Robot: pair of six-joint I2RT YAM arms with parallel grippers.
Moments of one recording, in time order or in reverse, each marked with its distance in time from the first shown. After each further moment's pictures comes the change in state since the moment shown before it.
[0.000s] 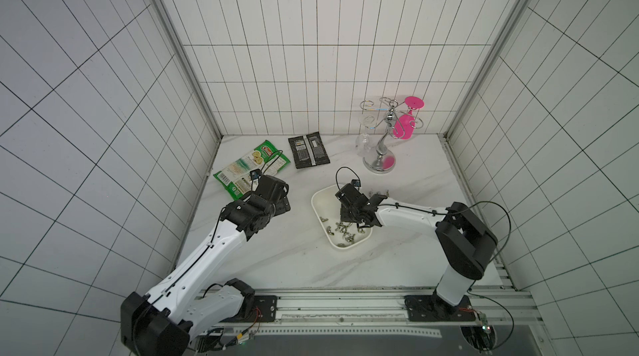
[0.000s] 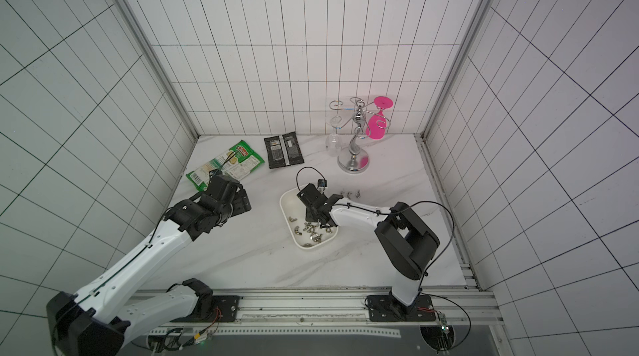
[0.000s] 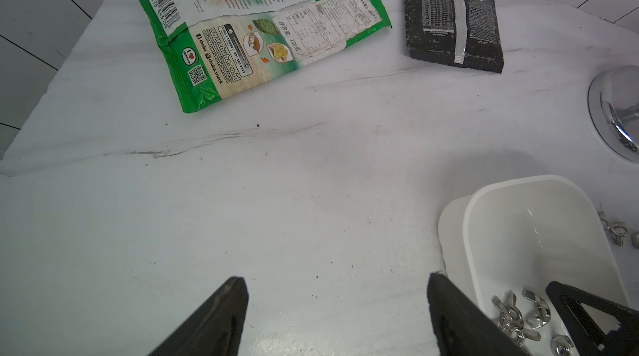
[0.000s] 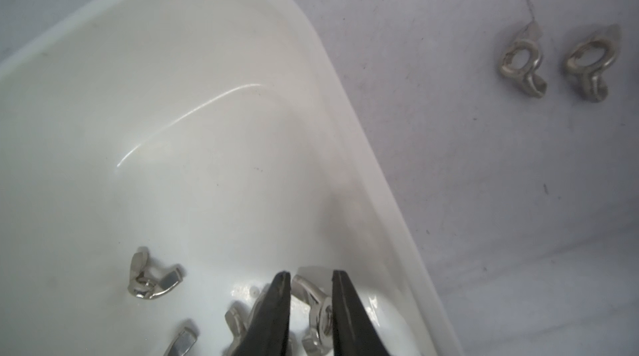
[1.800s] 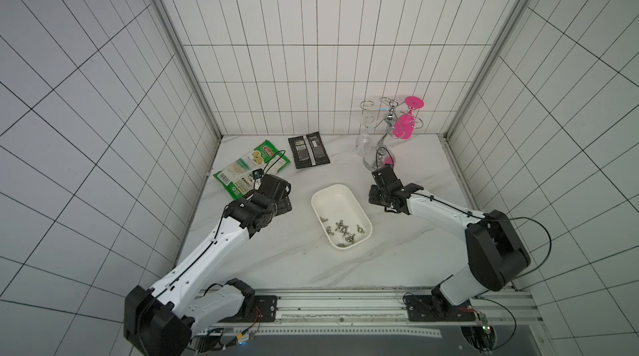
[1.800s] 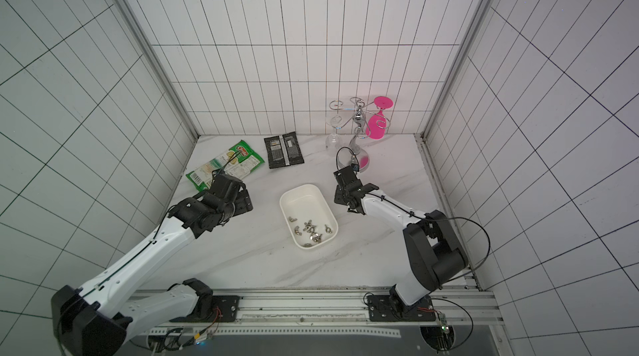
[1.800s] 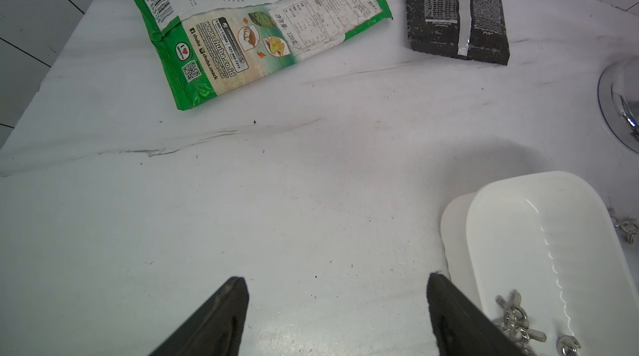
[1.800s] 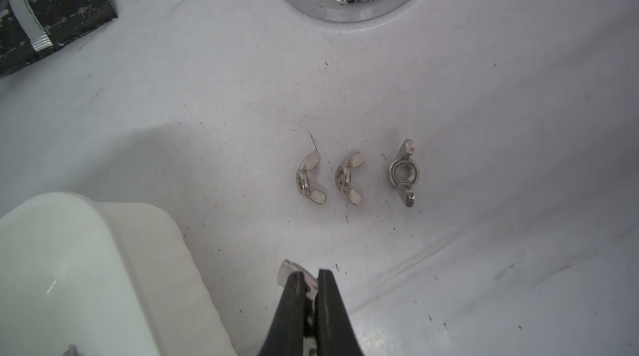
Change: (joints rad) left arm -0.008 0.031 0.005 0.003 0.002 -0.001; right arm -0.317 -0.147 -0.076 0.044 -0.038 -0.177
